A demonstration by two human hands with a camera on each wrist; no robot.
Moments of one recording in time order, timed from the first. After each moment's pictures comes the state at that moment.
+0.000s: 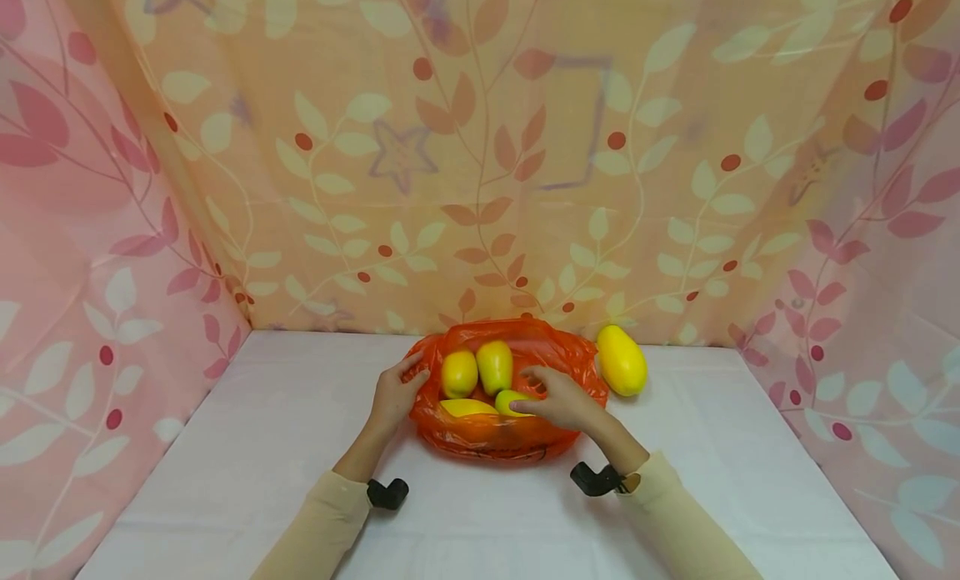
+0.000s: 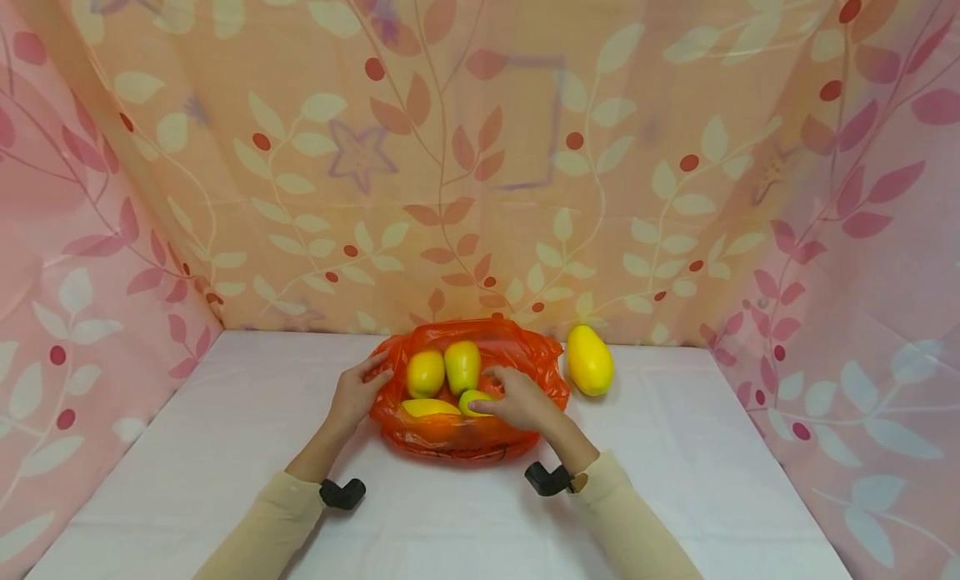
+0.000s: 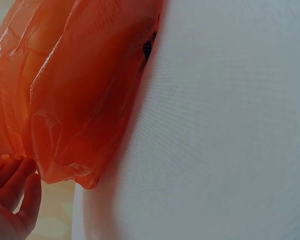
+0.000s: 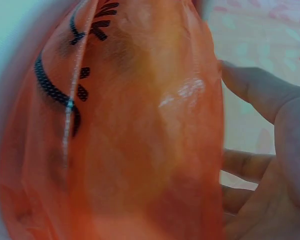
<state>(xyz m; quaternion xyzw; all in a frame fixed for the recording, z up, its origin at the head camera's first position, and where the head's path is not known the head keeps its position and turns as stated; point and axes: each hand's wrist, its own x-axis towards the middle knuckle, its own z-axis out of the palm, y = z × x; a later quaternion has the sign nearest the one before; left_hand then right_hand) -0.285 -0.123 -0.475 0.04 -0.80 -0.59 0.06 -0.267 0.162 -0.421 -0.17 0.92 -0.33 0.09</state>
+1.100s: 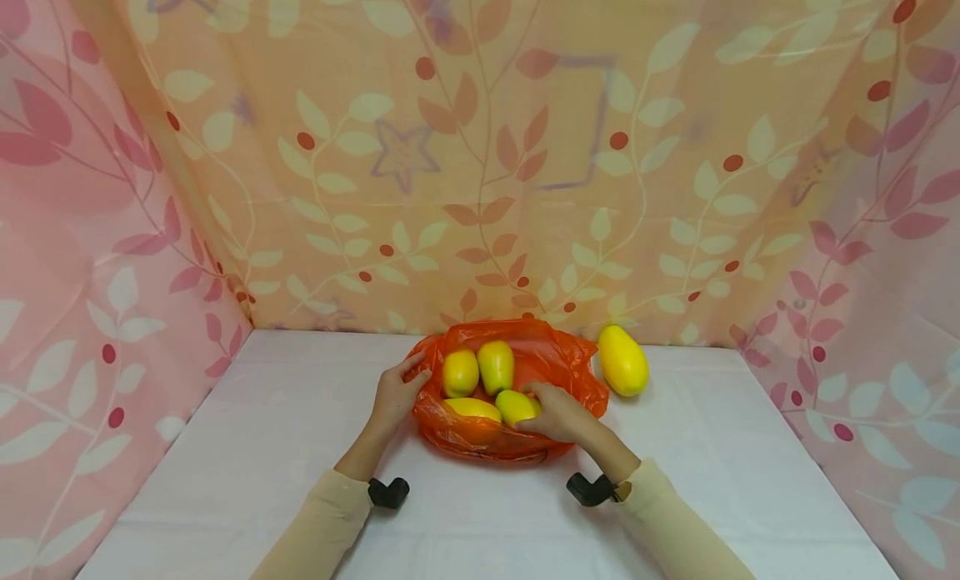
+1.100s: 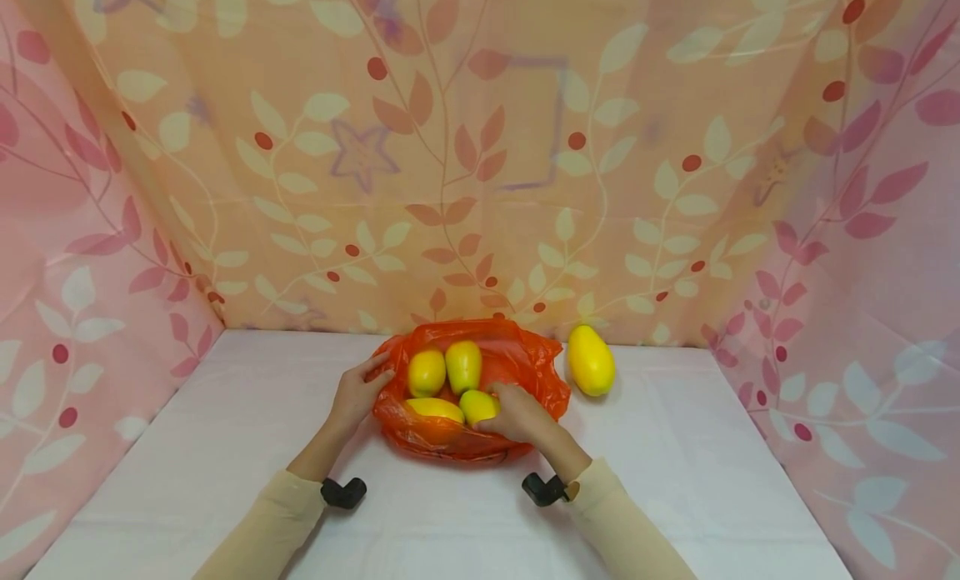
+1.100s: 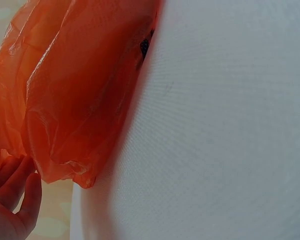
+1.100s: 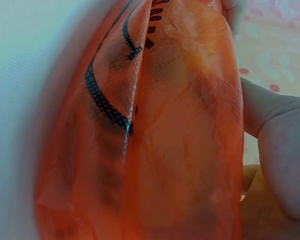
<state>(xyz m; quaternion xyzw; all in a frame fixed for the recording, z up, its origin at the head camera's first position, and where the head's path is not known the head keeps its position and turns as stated) -0.287 -0.123 -0.477 0.05 -0.81 -0.58 0.05 -0.265 0.154 -0.443 -0.15 0.94 -0.28 0.10</state>
